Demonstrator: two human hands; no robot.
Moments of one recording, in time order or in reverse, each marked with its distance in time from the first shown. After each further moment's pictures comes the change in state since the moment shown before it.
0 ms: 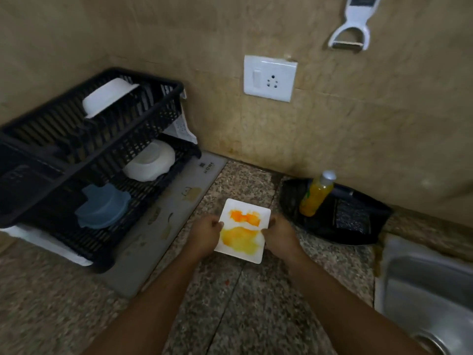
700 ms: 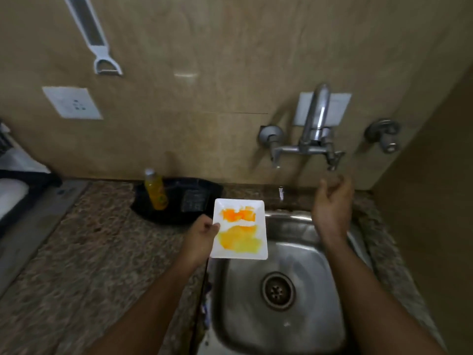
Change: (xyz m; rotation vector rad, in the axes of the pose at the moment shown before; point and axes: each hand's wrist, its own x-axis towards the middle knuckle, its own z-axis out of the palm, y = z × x) left_hand -0.186 0.265 0.212 -0.355 -0.221 0.232; right_hand -0.159 0.220 -0.394 0.244 1.088 0.000
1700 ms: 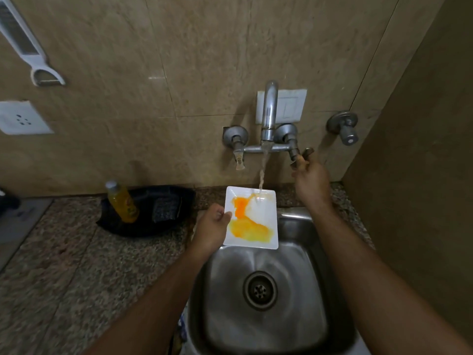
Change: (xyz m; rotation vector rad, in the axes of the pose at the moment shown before) left_hand 0.028 0.044 0.083 0.048 -0.061 0.138; right_hand 0.077 0.011 -0.006 -0.061 -0.180 -0.064
